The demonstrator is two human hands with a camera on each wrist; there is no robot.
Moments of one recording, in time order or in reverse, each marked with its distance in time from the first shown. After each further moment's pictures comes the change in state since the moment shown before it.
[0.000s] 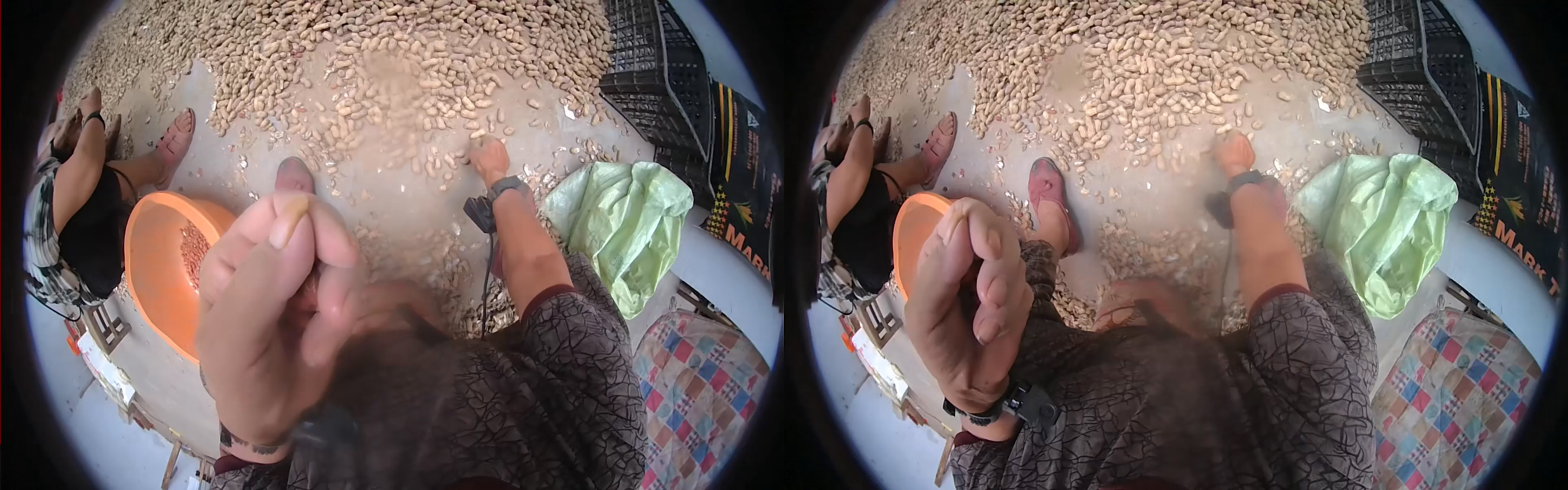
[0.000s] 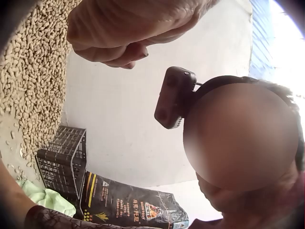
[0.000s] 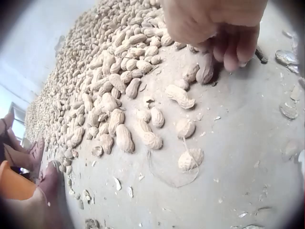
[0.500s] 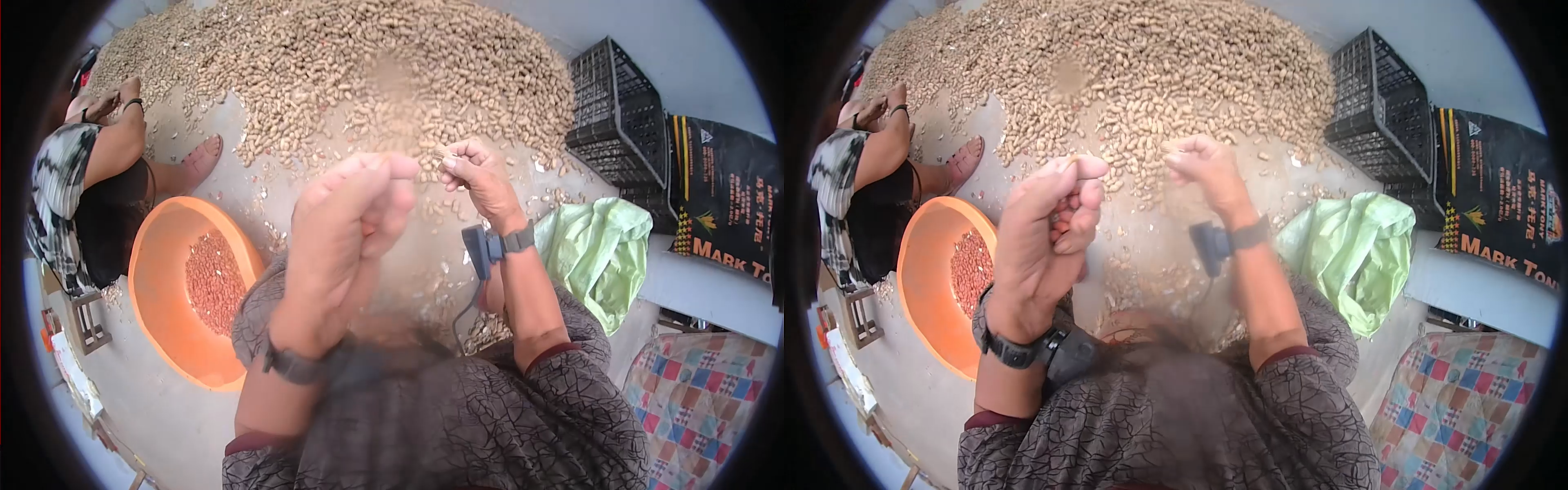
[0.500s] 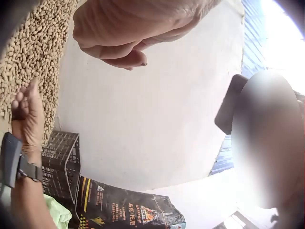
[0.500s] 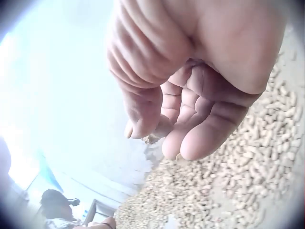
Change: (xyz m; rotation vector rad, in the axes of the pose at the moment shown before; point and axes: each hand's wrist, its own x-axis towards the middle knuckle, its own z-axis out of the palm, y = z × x) left_hand -0.011 0.001 -0.012 -0.135 -0.113 0.084; right_hand -0.131 -0.153 -0.198 1.131 -0.537 -0.401
